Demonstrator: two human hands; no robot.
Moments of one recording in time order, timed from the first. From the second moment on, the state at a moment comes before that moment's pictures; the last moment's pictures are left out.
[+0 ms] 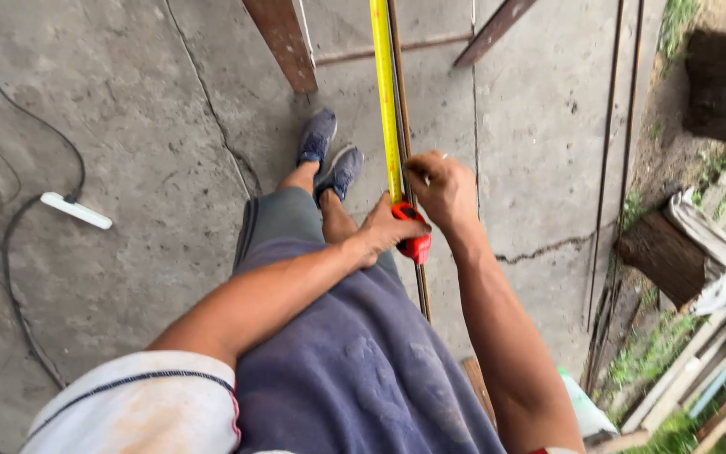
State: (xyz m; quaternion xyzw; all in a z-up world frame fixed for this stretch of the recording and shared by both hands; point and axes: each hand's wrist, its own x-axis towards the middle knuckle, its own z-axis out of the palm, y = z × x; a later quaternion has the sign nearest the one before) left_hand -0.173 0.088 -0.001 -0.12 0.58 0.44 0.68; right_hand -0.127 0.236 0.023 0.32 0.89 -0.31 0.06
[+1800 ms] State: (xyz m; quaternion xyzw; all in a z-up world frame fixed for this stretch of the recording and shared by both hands) left_hand -0.165 0.089 -0.004 -0.13 0.59 0.44 0.66; right_hand -0.112 0.260 -0.009 0.29 0.89 -0.35 0.05
